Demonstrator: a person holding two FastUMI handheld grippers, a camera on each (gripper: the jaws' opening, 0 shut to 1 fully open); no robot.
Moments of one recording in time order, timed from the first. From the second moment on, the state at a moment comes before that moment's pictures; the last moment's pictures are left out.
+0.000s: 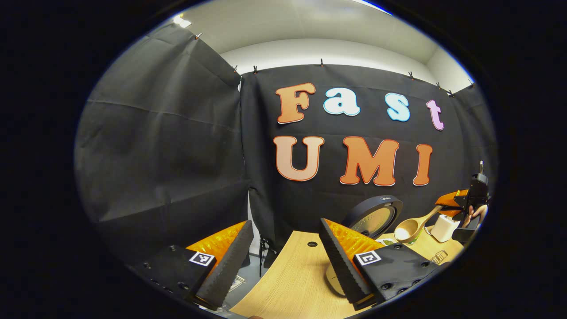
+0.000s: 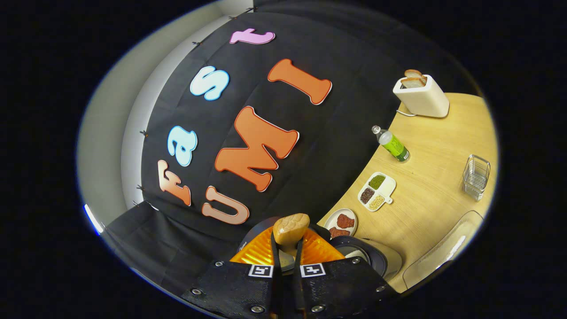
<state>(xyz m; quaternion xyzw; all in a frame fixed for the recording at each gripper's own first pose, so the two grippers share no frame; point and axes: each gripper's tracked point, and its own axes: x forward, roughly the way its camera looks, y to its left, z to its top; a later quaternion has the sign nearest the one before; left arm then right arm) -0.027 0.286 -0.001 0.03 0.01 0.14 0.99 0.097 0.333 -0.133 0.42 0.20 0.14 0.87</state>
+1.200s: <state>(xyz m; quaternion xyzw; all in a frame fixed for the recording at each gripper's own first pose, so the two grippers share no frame) -0.035 0.312 0.003 0.03 0.00 0.15 0.99 0.083 0.406 -0.094 0.15 0.11 0.21 0.96</state>
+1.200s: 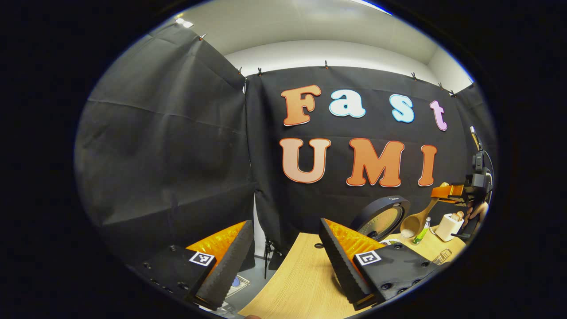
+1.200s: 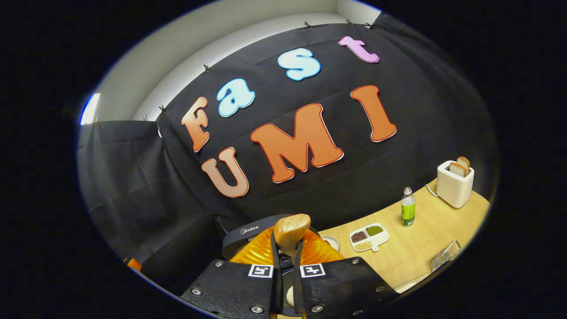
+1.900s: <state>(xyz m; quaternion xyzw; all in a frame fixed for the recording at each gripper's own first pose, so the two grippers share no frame) -0.028 0.324 -0.001 0.03 0.00 0.15 0.99 0.069 0.443 -0.100 -0.03 0.07 0.27 0.96</state>
